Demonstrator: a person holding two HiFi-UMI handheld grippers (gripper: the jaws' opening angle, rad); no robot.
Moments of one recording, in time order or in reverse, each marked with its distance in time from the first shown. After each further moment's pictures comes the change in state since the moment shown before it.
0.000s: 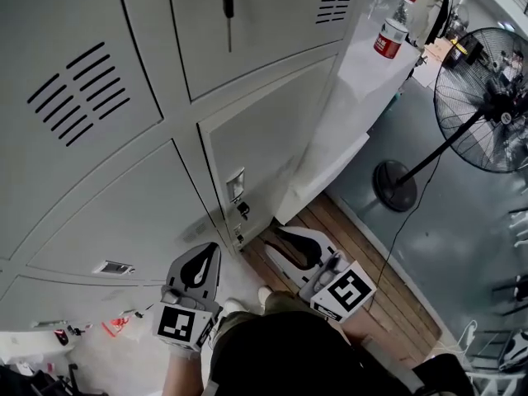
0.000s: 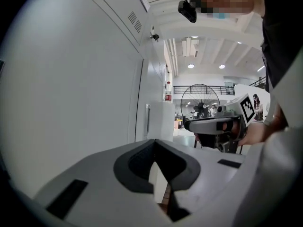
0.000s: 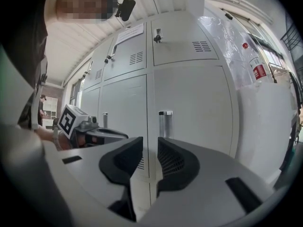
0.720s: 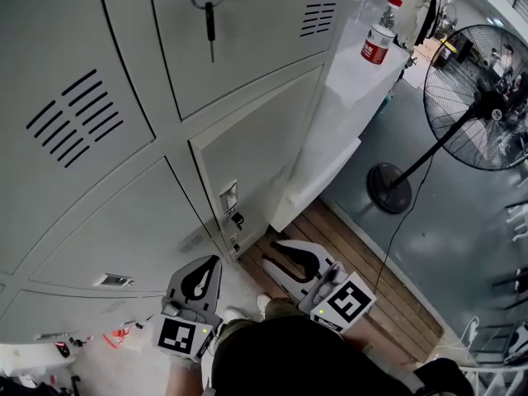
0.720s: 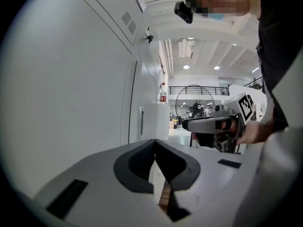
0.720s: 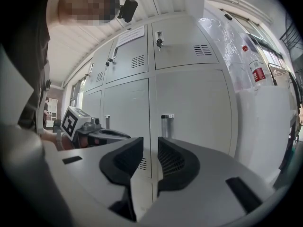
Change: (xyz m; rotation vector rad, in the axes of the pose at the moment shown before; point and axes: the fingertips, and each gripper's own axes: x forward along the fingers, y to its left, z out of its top) left arm -0.002 -0.014 0.007 0.009 0.005 -0.058; right arm -0.011 0.008 0.009 0.007 0.000 -0.002
